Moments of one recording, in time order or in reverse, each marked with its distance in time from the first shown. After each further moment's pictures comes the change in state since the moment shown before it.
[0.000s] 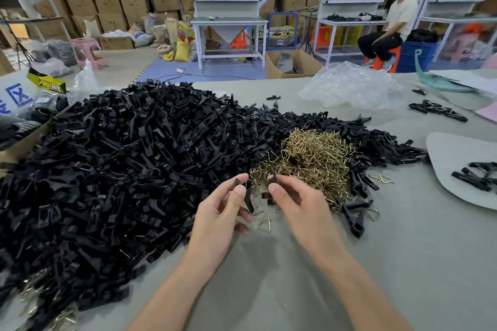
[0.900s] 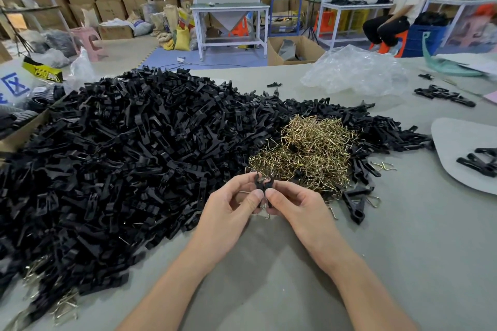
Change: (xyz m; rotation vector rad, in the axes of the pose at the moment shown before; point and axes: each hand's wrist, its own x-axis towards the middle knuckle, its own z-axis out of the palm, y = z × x) left_hand -0.004 -0.003 0.003 0.258 -0.157 0.101; right_hand -0.015 0.009 0.002 0.393 -0.137 0.176
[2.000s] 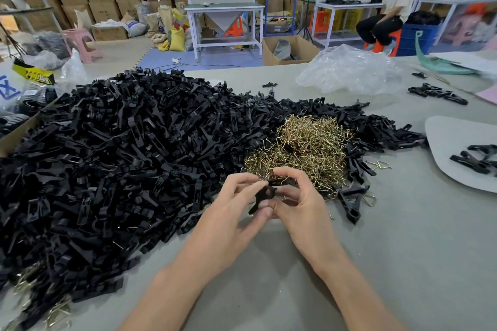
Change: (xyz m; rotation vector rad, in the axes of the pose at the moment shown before) left_hand -0.005 -0.006 -0.005 0.621 -0.111 0.359; right_hand -0.006 0.001 -0.002 -0.177 0.090 -0.105
